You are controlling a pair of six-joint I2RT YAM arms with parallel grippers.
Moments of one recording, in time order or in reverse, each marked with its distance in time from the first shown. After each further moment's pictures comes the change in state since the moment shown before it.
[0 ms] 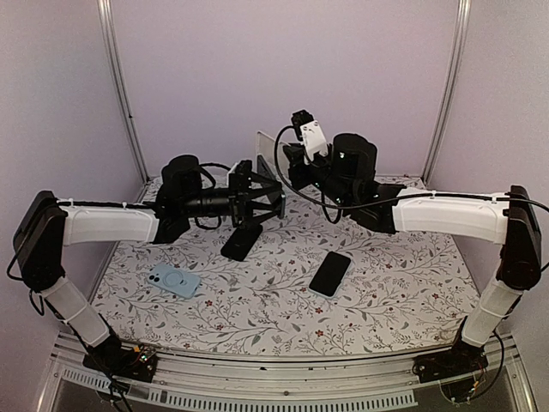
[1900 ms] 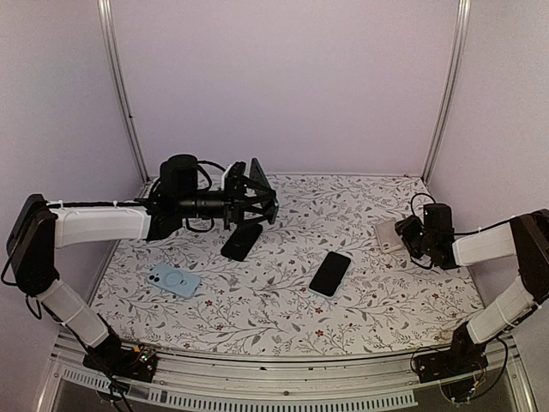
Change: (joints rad) left arm 0.037 -0.050 -0.001 -0.209 -0.002 0.203; right arm -0.714 -0.213 -0.803 0.006 -0.245 1.154
